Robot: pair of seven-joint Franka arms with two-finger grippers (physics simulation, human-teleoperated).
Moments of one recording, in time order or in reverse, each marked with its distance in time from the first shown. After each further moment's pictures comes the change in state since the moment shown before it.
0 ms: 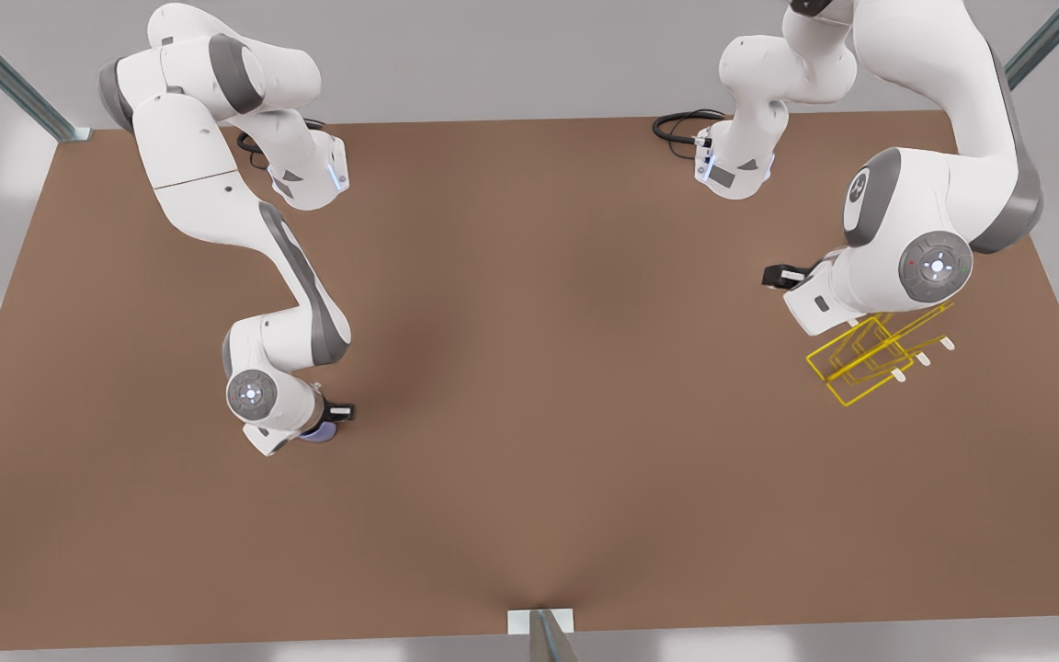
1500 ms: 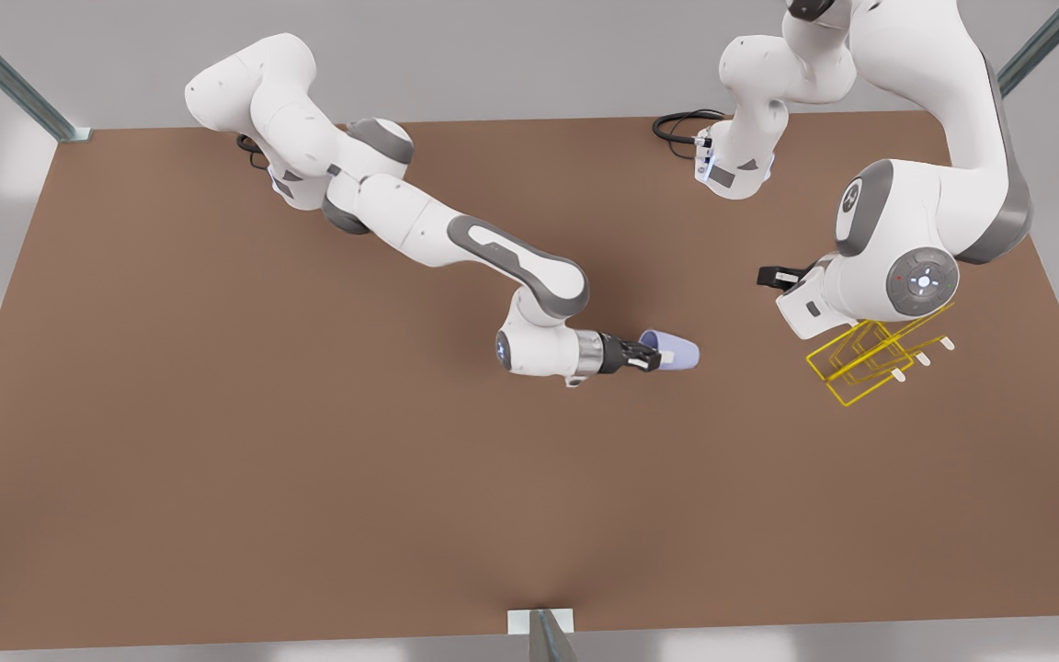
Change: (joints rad) left arm -0.005 0.021 0.000 0.000 -0.005 -0.032 -0.004; right arm 0.556 0.849 0.540 1.102 0.827 0.443 0.306
